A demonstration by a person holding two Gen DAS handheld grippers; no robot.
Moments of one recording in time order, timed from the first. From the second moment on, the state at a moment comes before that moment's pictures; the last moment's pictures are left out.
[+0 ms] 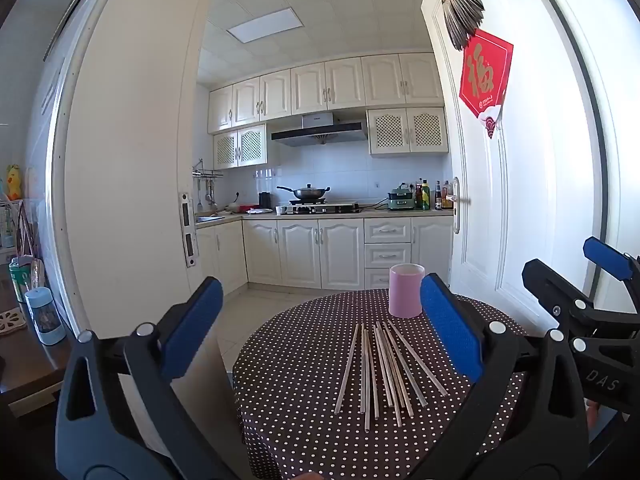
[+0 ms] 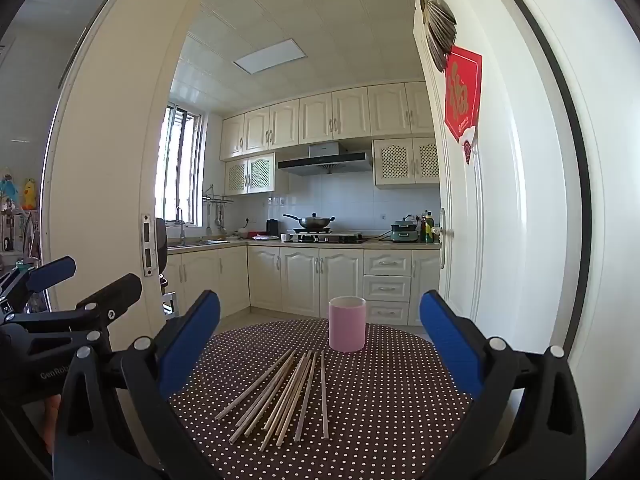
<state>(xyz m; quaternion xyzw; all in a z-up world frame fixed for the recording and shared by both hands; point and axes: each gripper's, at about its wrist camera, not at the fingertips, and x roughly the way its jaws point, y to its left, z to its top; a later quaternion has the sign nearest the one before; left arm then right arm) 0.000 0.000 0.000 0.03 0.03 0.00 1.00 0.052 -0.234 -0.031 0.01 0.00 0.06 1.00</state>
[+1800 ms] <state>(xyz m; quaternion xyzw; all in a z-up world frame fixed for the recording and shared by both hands) 0.004 0.005 -0.013 0.03 0.04 0.00 1.00 0.059 -0.234 -0.038 0.01 0.01 0.06 1.00</state>
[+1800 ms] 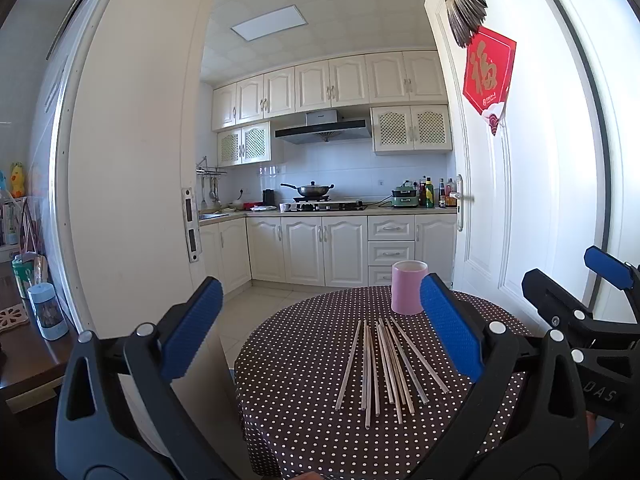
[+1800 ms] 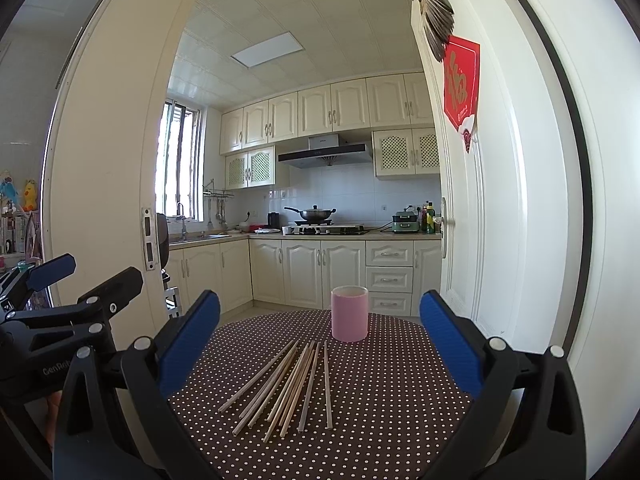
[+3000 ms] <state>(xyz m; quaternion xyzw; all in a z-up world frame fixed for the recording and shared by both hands) 0.005 0.003 -0.006 0.03 0.04 0.01 1.00 0.060 -0.234 -0.036 0.01 0.02 0.06 1.00</state>
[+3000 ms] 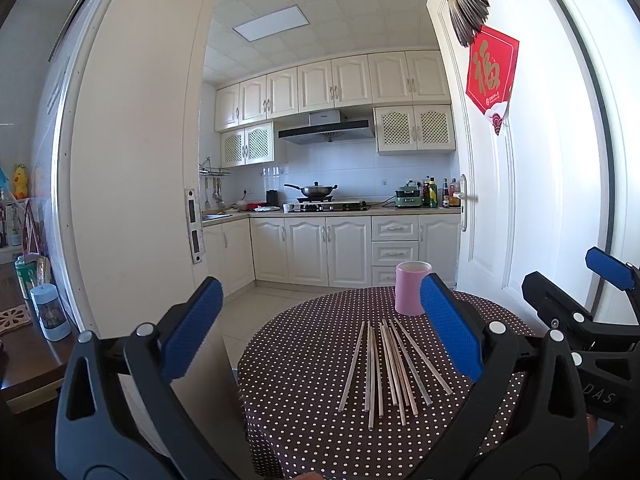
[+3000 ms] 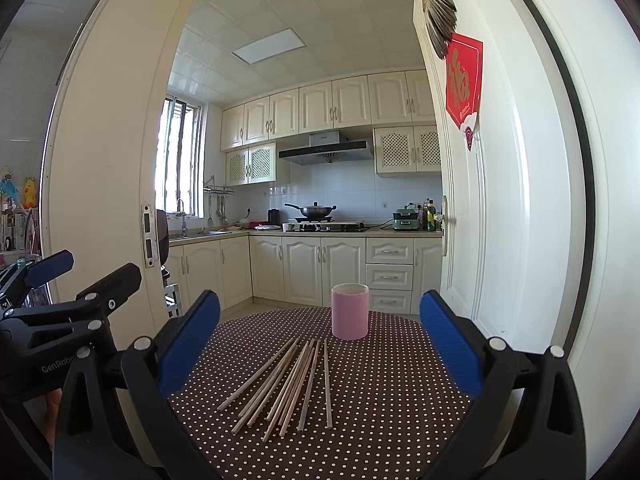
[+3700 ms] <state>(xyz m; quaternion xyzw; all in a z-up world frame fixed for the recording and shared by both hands) 0.004 0.001 -0.007 0.03 0.04 0.01 1.00 0.062 -0.236 -0.037 0.02 0.02 0.06 1.00</state>
